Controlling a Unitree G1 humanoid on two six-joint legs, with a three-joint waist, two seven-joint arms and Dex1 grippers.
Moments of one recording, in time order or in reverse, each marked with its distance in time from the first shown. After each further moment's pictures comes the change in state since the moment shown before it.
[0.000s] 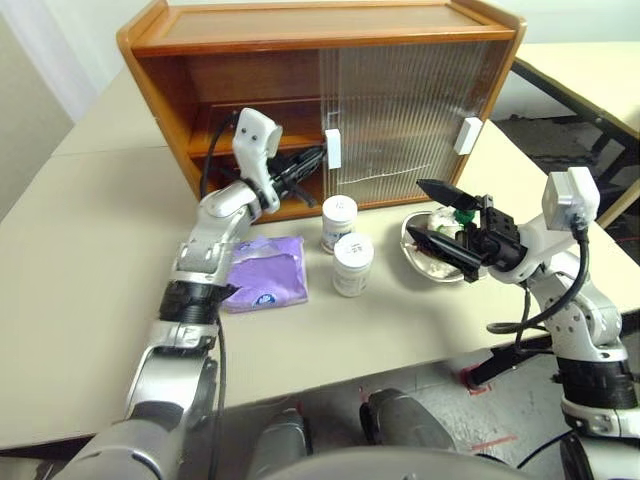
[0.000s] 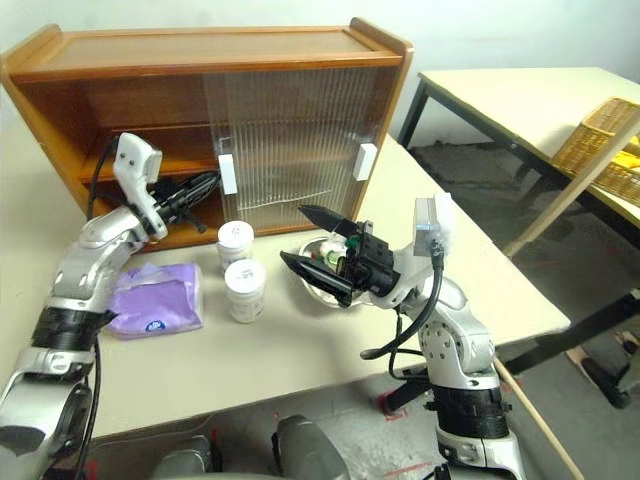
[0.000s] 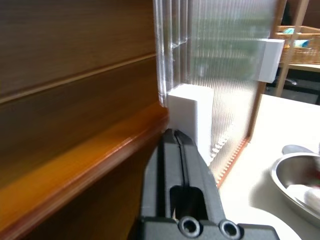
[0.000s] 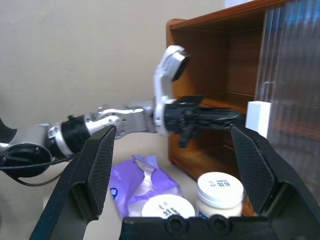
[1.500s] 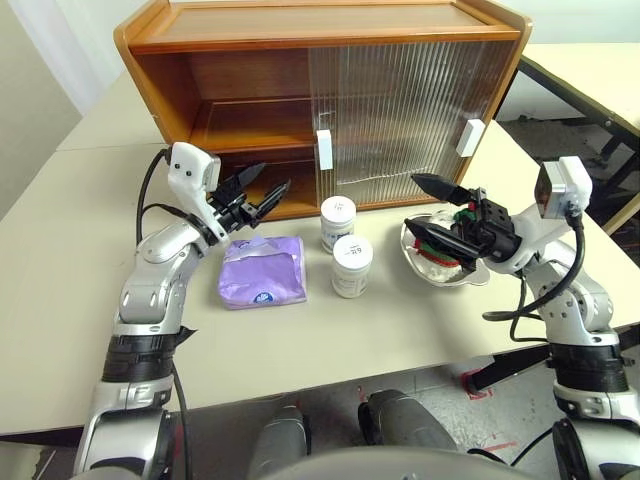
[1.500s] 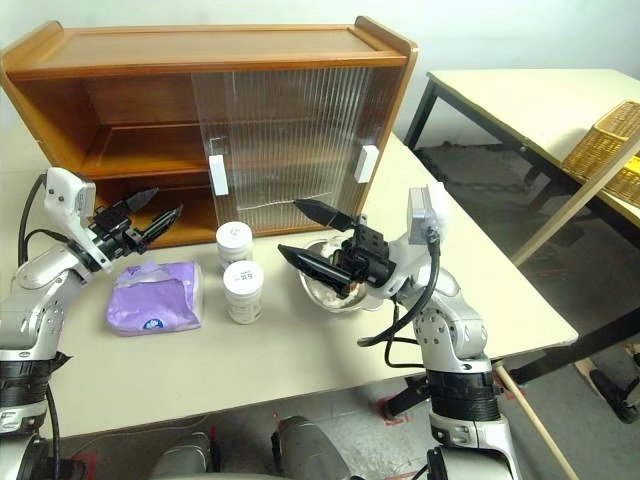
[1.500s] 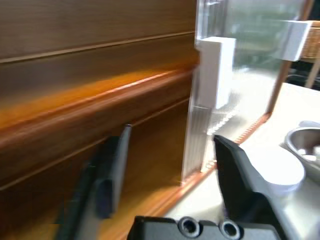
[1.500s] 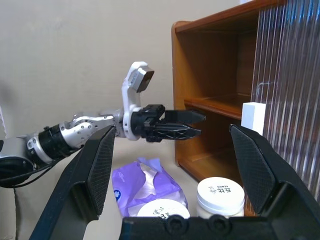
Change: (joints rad) left arm 0.234 0.125 0.096 -0.220 -0.084 0.024 0.011; right arm -0.066 0.016 0.005 0.064 0.002 0.025 0.046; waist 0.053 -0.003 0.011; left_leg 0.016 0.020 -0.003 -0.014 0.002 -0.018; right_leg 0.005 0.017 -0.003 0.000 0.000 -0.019
